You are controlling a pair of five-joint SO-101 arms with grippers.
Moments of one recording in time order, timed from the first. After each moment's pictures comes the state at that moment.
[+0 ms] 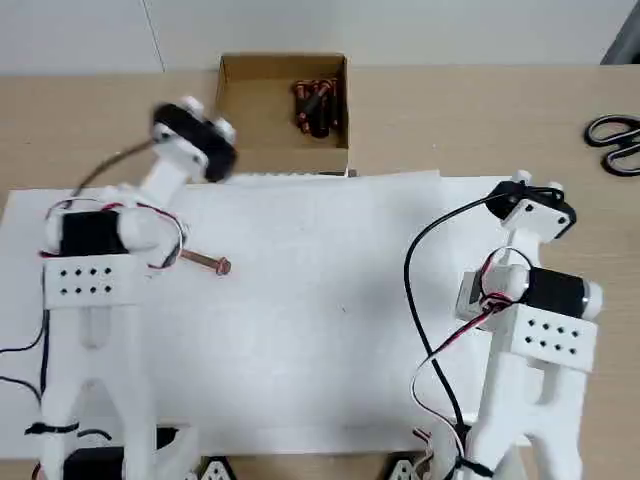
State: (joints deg) left arm -6.9 -23.1 18.9 82.3 -38.5; right arm 11.6 -39.5 38.0 84.1 -2.6
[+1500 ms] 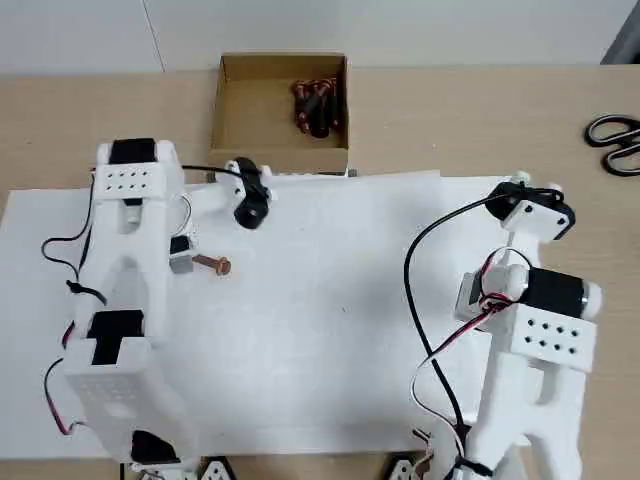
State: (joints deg) left arm -6.8 20.0 -8.9 98.8 -72.6; right arm 11.6 -39.5 38.3 84.1 -2.6
